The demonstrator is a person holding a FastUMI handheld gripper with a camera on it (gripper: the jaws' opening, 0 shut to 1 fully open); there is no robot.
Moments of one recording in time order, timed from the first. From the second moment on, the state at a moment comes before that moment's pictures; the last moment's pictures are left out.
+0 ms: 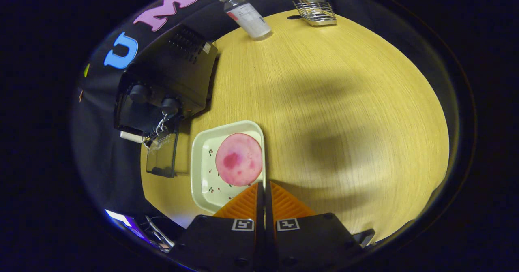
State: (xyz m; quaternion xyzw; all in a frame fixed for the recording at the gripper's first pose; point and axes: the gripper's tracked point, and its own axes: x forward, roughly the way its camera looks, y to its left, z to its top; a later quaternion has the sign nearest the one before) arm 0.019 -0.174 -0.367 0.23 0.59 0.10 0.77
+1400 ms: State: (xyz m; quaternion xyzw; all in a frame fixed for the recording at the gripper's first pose) arm -0.016 -0.011 -0.236 0.38 0.44 0.03 0.81
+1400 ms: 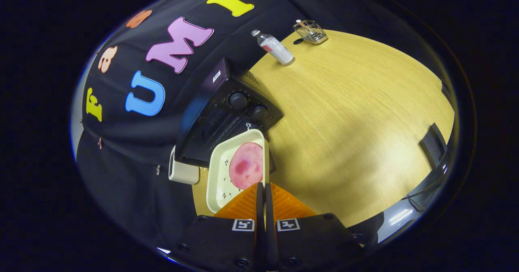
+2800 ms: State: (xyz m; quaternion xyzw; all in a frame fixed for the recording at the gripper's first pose) arm 0.158 0.128 -0.284 0.44 0.31 -0.08 0.84
